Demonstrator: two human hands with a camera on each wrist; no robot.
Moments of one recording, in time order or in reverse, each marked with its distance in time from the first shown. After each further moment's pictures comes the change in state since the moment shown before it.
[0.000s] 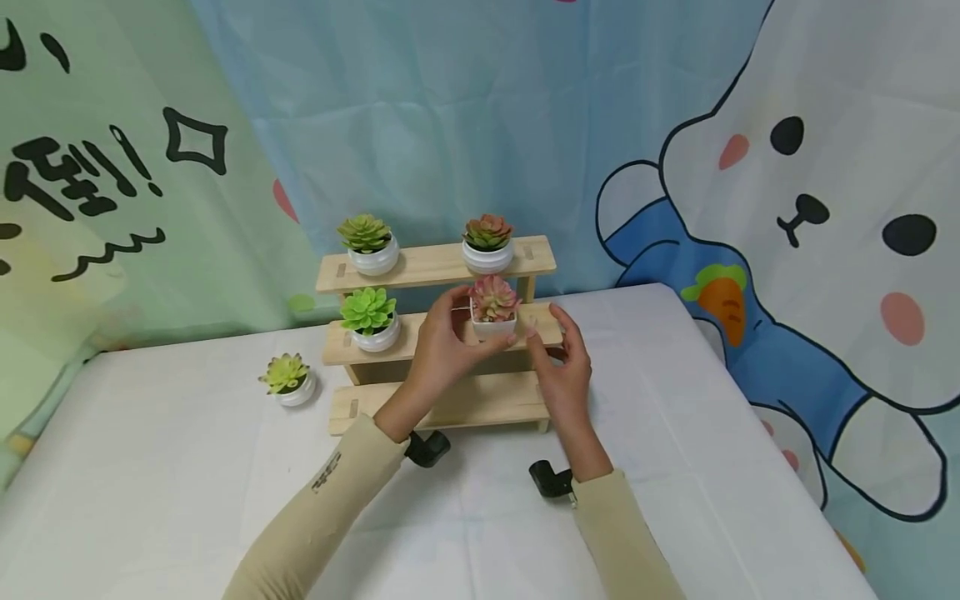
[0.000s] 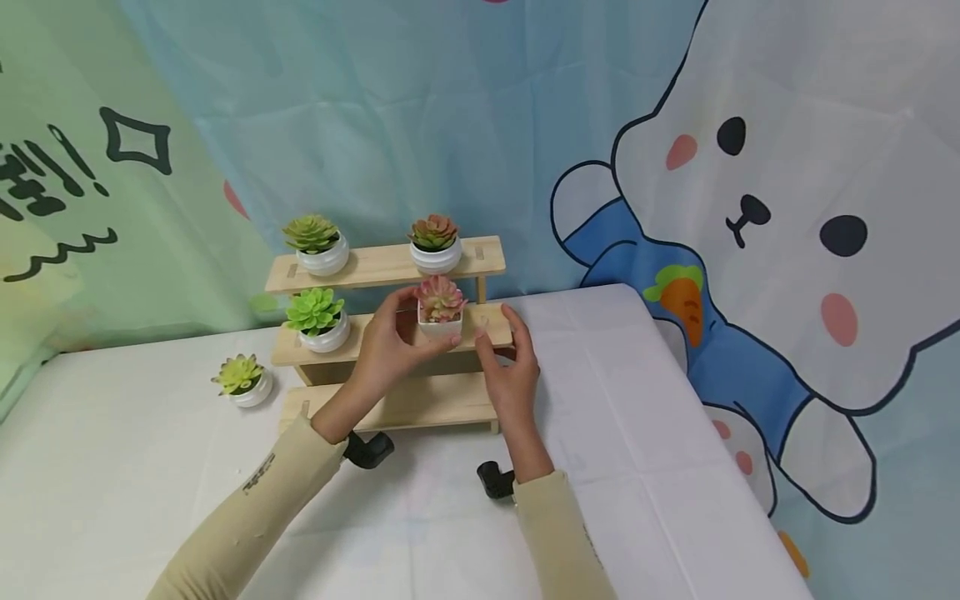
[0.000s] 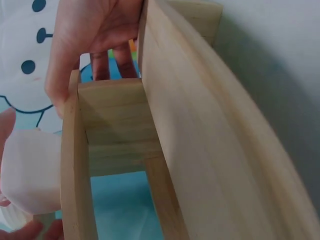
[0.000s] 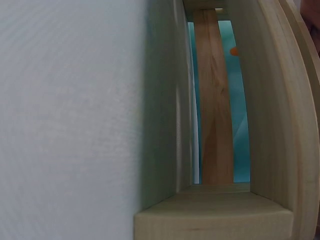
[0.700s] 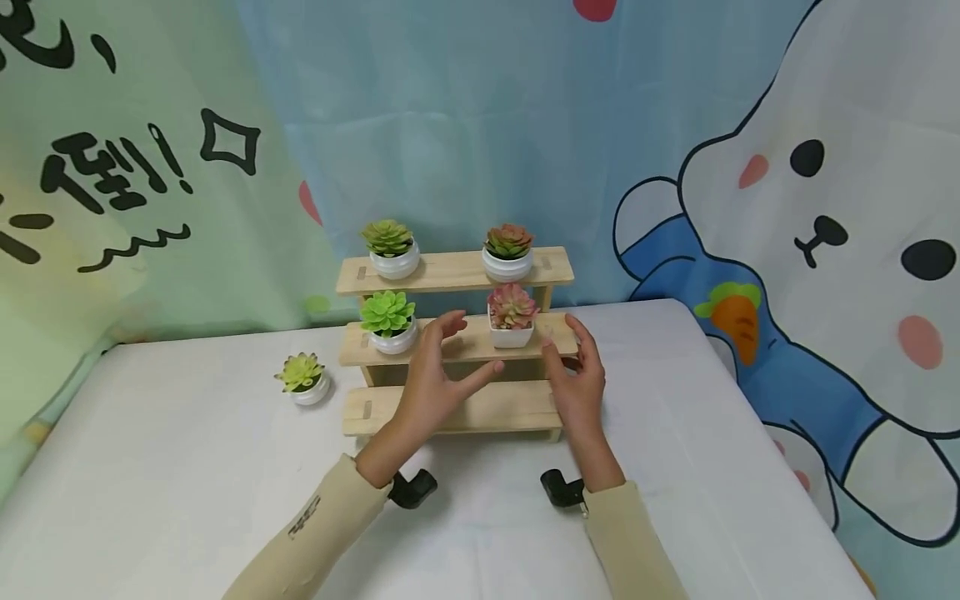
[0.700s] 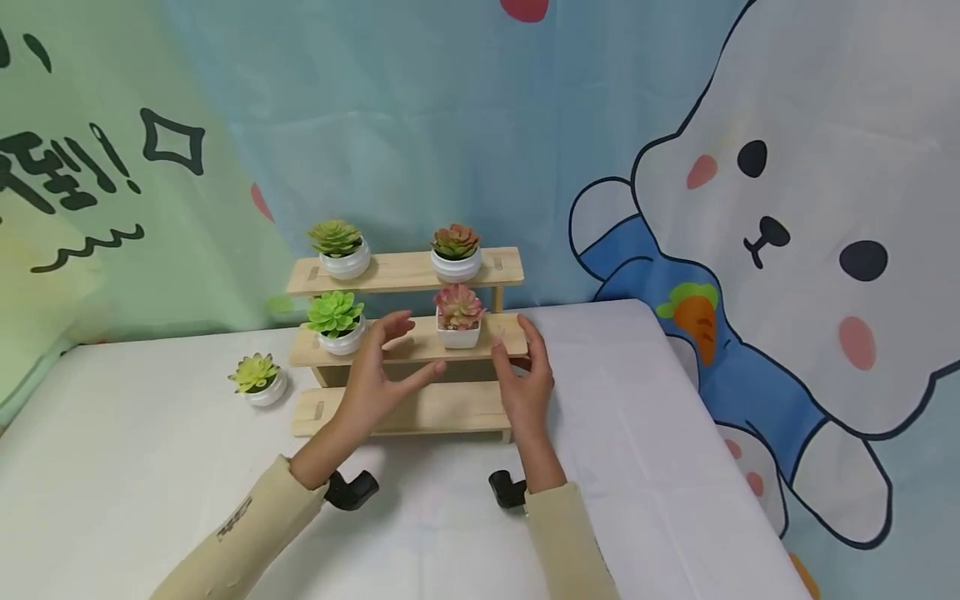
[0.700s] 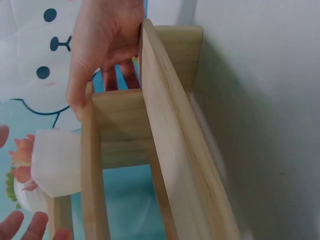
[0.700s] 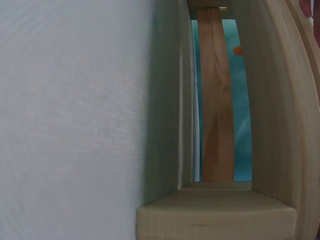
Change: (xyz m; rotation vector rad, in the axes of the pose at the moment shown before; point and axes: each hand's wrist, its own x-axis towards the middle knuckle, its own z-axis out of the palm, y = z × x) left_hand -0.041 -0.001 -0.021 -0.017 0.079 0.147; right_hand 0.001 -0.001 0.000 -0.034 0.026 0.004
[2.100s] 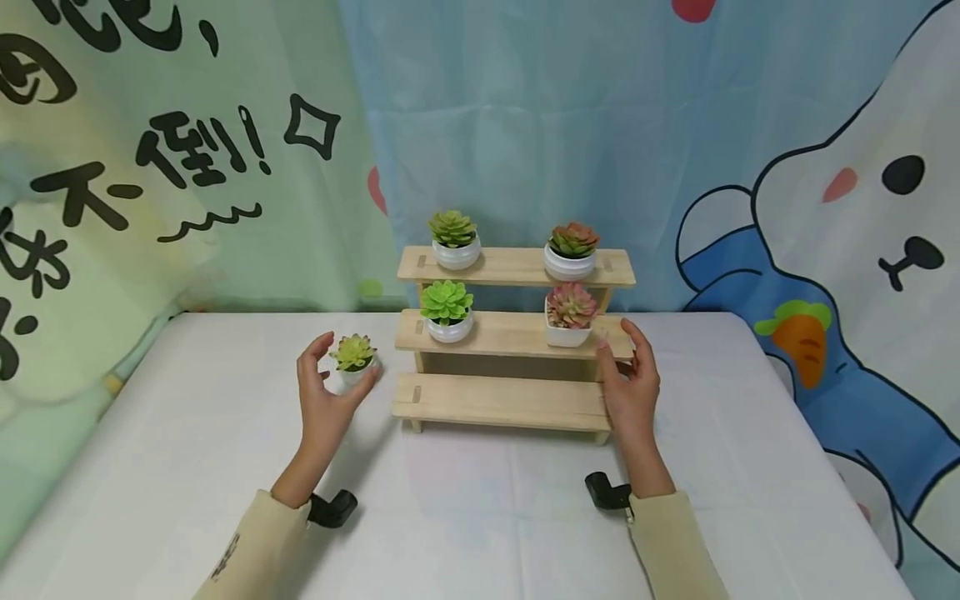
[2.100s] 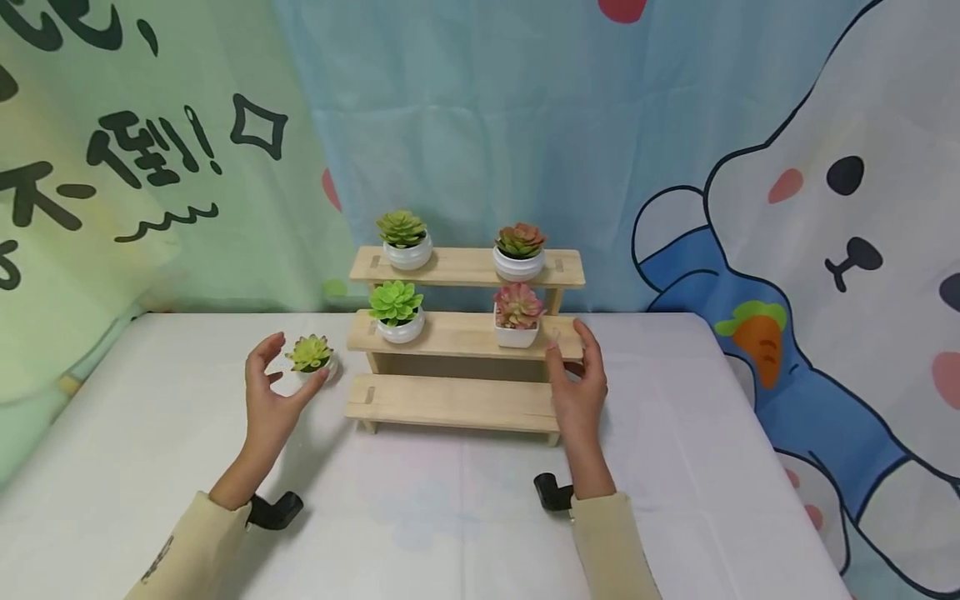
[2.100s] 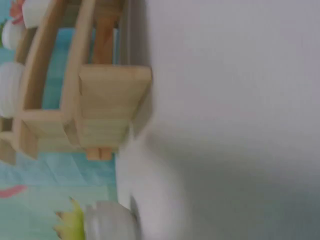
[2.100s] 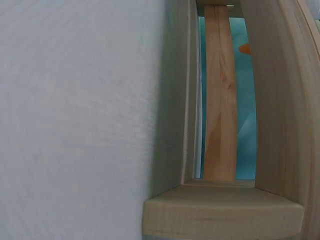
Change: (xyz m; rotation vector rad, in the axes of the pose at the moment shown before) left_hand -0.067 -0.088 -0.128 0.128 0.510 -0.071; right_hand 0.005 0.001 0.006 -0.049 0.057 -0.054
